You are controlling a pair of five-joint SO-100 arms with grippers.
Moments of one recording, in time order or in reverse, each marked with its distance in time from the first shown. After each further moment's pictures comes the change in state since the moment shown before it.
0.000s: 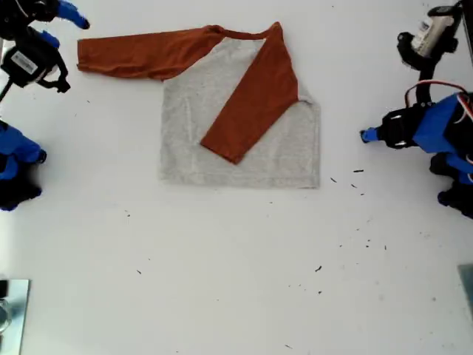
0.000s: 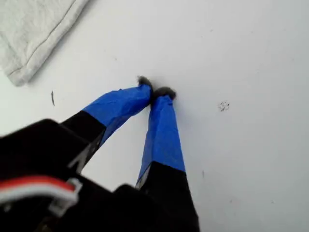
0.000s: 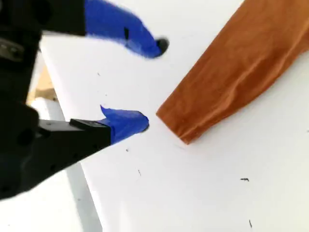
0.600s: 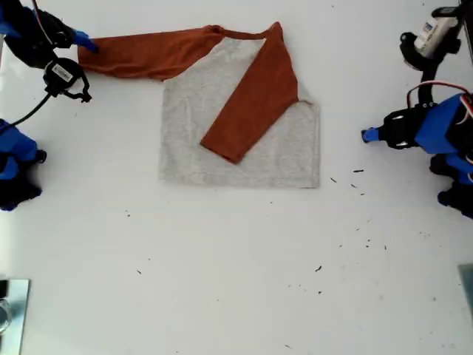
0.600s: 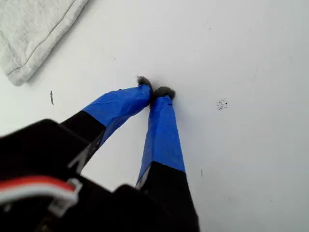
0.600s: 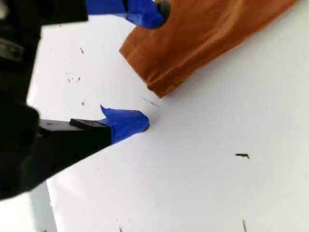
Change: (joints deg) arm 0 -8.3 -17.8 14.7 -25.0 0.0; arm 1 0.3 5.4 0.5 2.2 0.0
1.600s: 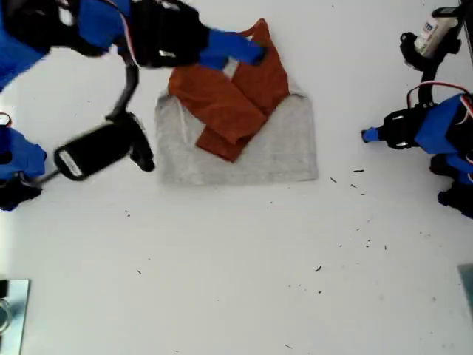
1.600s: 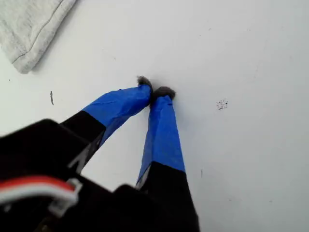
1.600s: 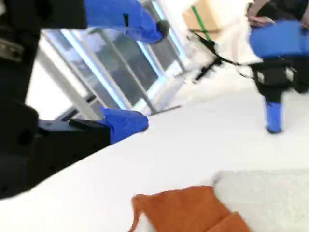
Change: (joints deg) arm 0 59.9 -14.2 -73.3 16.8 -6.1; arm 1 0.0 0.4 0.3 0.0 0.1
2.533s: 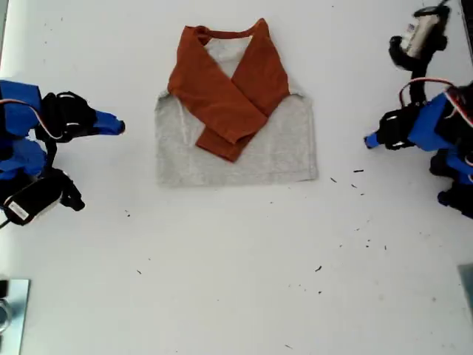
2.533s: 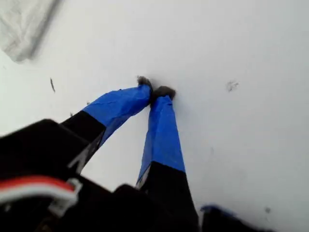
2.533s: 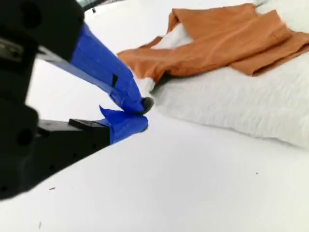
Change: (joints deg) arm 0 -6.2 80.0 113.9 -19.7 -19.6; arm 1 -3.9 -27.2 -15.9 -0.2 2.4
